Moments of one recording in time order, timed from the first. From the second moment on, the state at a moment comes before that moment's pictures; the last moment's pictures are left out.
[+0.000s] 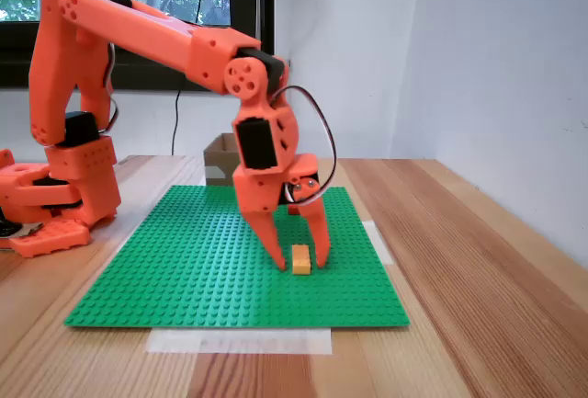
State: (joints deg) arm 17.1 69.8 88.7 58.8 -14.5
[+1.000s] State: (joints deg) arm 16.4 69.2 88.7 56.9 -12.5
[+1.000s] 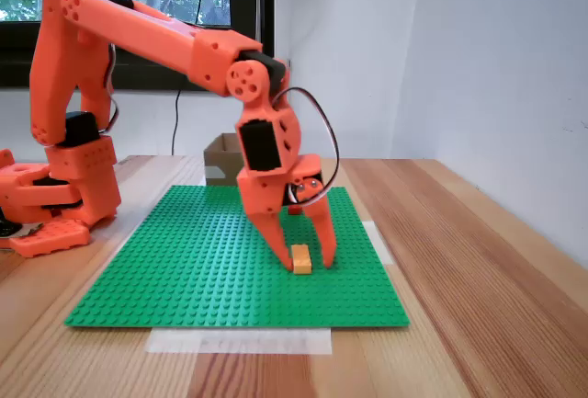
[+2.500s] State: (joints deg) arm 14.4 69.1 89.3 57.0 -10.4
